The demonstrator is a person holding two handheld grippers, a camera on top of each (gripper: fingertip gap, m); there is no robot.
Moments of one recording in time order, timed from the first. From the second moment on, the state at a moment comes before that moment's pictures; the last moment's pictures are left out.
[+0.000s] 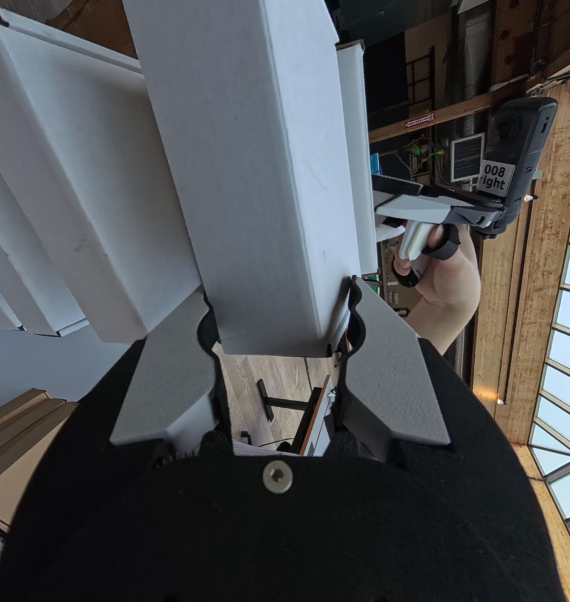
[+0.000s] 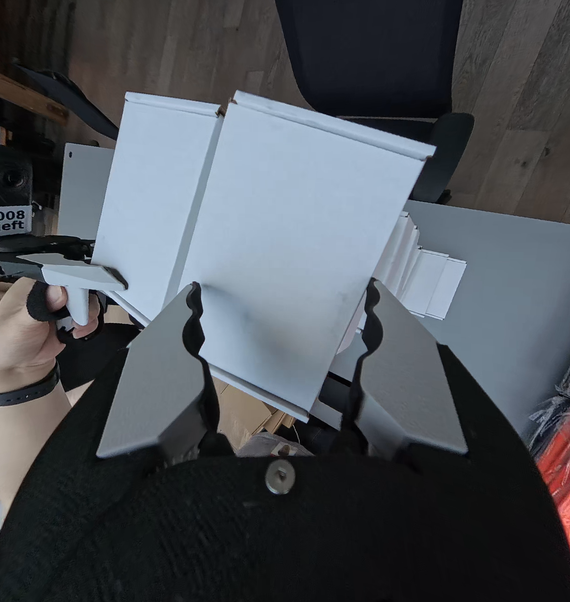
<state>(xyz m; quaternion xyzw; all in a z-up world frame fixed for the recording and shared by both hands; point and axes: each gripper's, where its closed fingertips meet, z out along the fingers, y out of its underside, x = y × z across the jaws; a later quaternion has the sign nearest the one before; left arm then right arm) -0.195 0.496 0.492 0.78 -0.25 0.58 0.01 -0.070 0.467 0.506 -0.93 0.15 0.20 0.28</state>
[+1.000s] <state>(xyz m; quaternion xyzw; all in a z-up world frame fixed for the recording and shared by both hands) -0.197 0.502 0.488 0.77 -0.24 0.59 0.02 -0.088 0.493 0.537 -0.94 -0.04 -0.14 0.31</state>
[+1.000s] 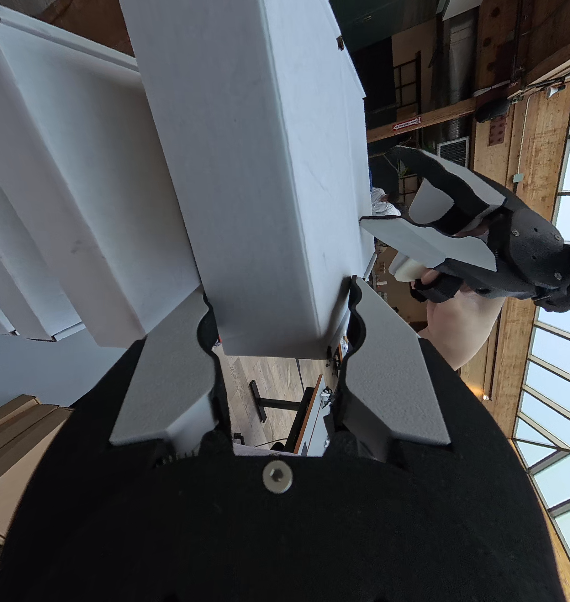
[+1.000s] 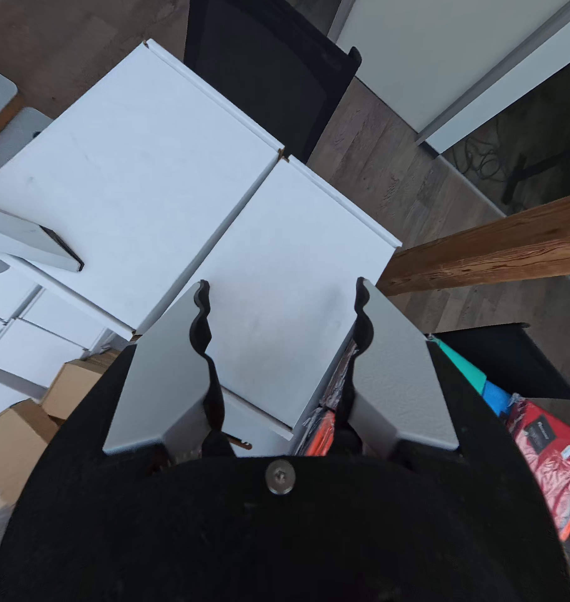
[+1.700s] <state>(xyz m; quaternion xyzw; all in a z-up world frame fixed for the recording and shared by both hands) -0.193 0.501 0.490 0.77 -0.24 0.59 0.01 -0.131 0.503 0.531 -0.93 0.03 0.06 0.35</state>
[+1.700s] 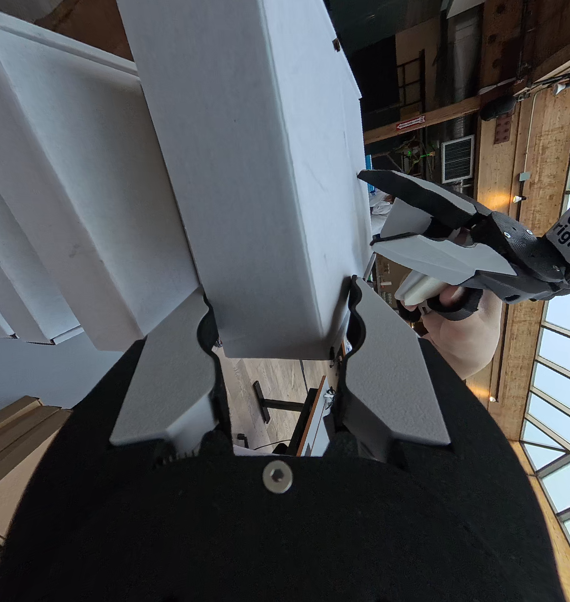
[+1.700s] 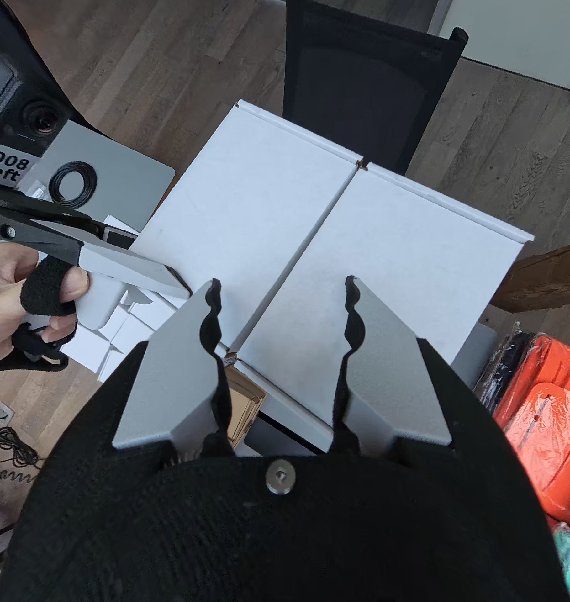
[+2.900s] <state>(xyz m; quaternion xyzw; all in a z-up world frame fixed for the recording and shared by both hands) -0.514 0.592 0.393 0.76 -0.31 0.34 -0.47 -0.137 0.502 0.524 -0.95 0.00 -0.01 0.31</state>
